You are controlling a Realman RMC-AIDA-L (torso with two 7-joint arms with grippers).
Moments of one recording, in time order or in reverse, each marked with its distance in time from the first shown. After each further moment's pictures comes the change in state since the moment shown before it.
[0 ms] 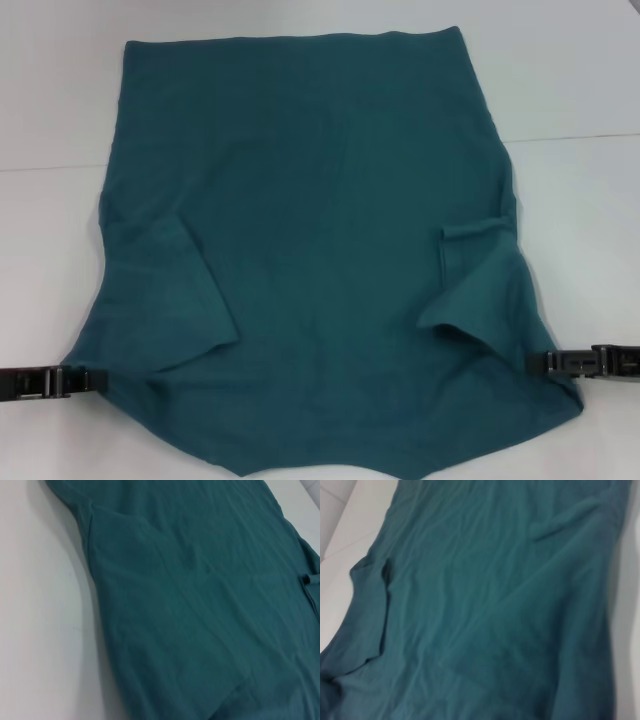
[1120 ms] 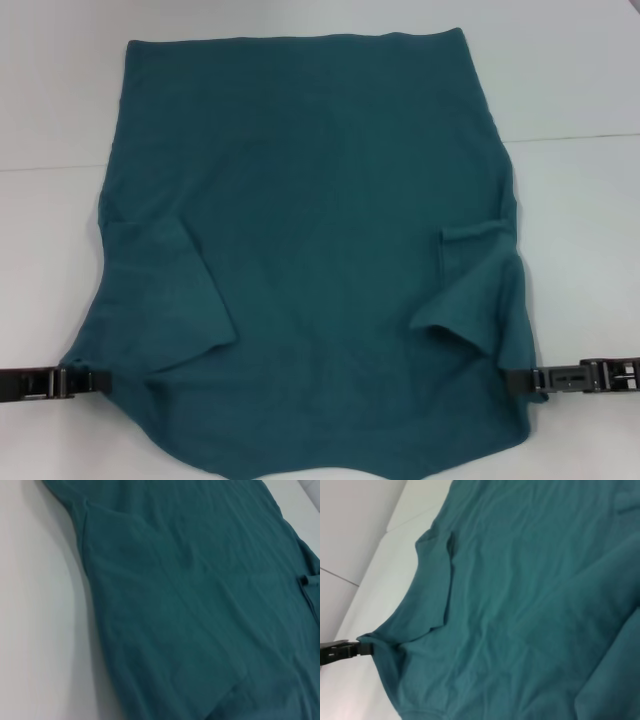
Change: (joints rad) left arm -0.004 -0.001 -0.002 -0.011 0.000 -0.003 0.008; right arm 0.011 0.006 0.005 -0.011 0.005 -0.151 -0.021
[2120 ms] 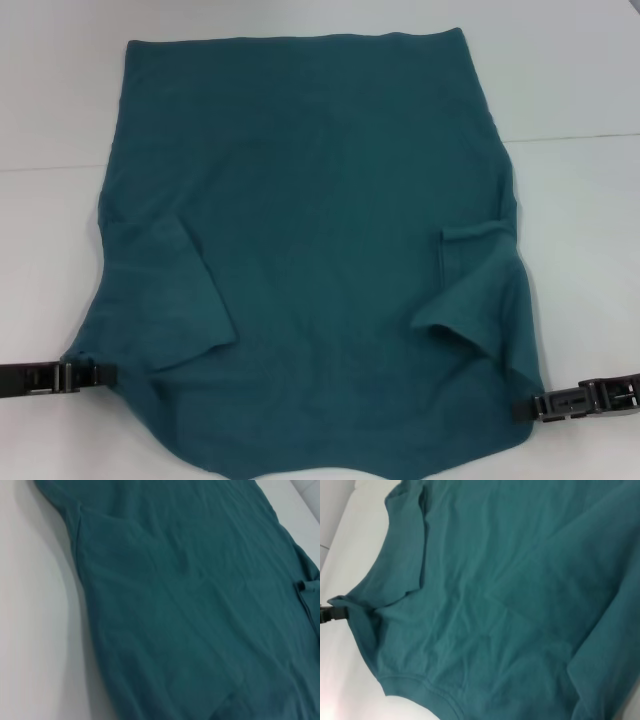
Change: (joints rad) left arm -0.005 -0.003 0.000 -0.011 -0.015 -0.012 0.004; right arm 0.036 -0.010 -0.040 -0.003 -0.109 -0.004 0.084
